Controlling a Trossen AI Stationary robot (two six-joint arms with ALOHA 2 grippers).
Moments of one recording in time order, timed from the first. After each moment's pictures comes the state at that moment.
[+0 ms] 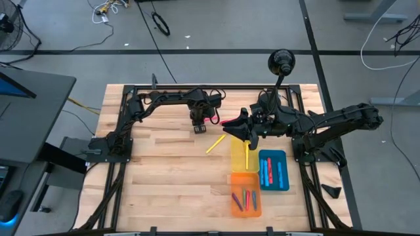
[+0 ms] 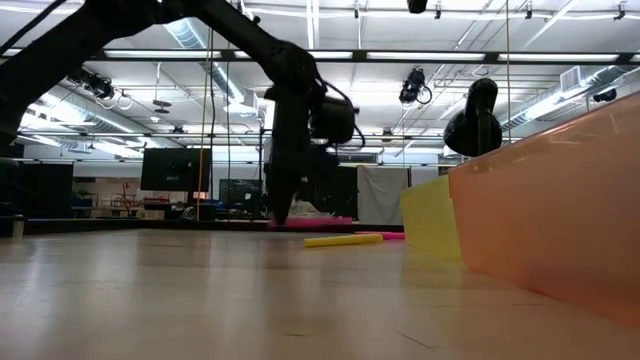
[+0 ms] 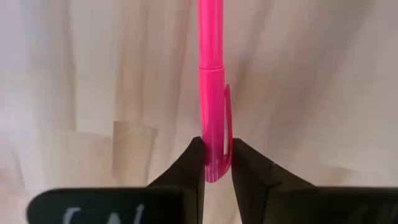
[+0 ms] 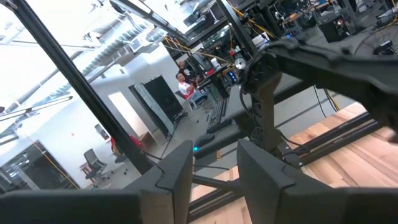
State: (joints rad) left arm 0.36 2.22 1.73 -1.09 -0.02 0.16; right arm 0.11 1.20 0.90 0.43 0.07 0.57
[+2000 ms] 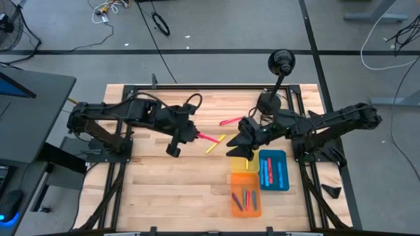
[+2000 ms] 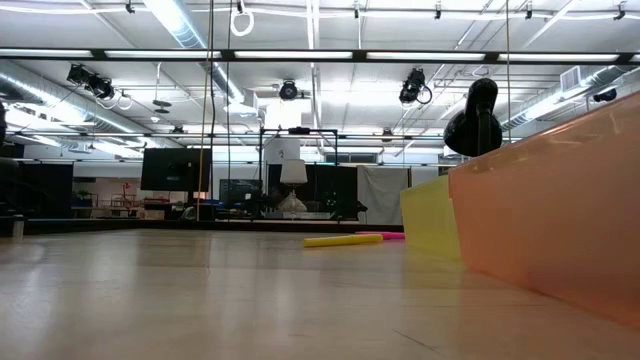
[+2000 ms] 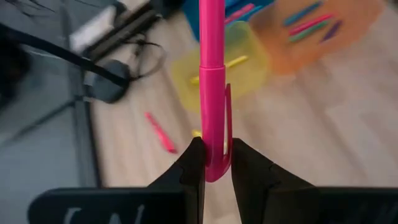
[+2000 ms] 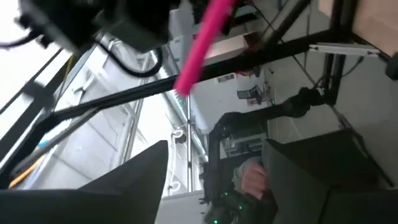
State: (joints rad) left arm -0.12 1.52 1.73 -1.01 -0.15 0.43; right arm 0.14 1.22 0.90 0.46 -0.30 1.89
